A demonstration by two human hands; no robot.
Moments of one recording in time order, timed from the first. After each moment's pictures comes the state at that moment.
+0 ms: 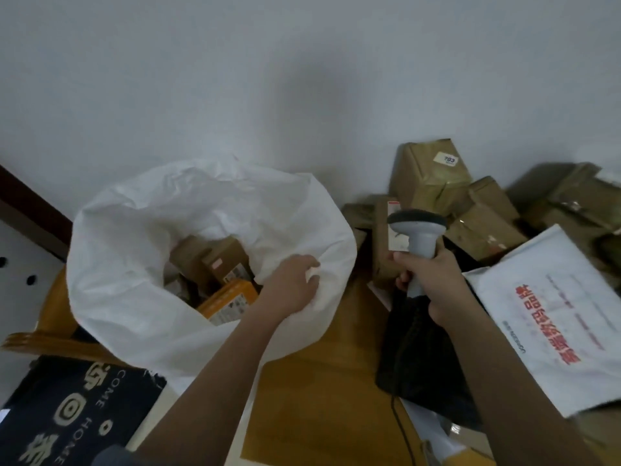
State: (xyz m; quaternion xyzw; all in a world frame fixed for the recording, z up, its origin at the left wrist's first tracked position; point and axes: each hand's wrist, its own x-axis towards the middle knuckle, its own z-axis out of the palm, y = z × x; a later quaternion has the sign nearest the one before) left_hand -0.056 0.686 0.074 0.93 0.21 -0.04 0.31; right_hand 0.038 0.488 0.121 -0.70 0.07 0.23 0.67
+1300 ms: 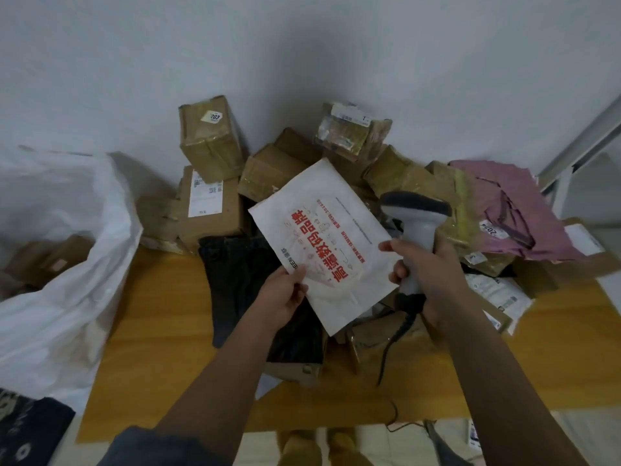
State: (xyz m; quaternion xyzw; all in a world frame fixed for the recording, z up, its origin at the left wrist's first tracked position) left_hand 0.056 0.322 0.017 0.43 0.44 -0.06 0.79; right_hand 0.097 0.124 0.116 -0.66 0.13 0.17 0.72
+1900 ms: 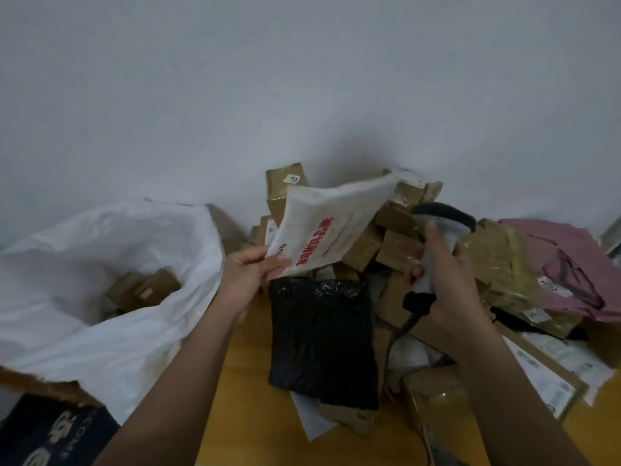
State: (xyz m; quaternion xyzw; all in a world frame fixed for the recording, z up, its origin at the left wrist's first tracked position) left_hand -0.003 0.443 0.154 0.66 0.26 0.13 0.69; right_hand 0.086 0.197 0.173 -0.55 0.15 0.11 0.81
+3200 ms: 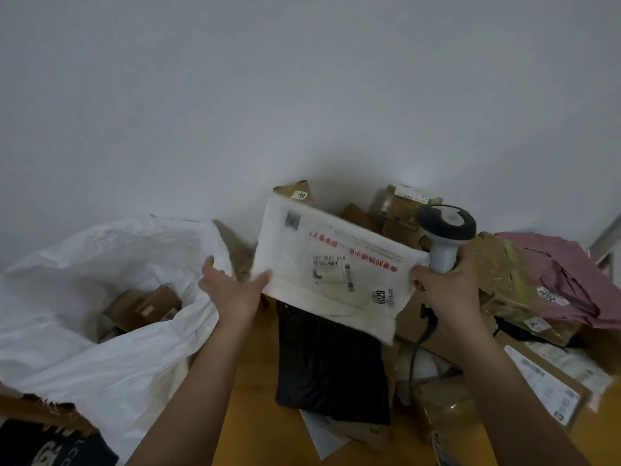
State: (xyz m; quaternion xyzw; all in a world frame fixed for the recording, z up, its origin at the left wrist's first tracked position) left_hand -0.013 0.473 0.142 0.68 0.43 0.27 0.53; right_hand 0.076 0.204 0.161 -0.72 0.03 0.01 0.70
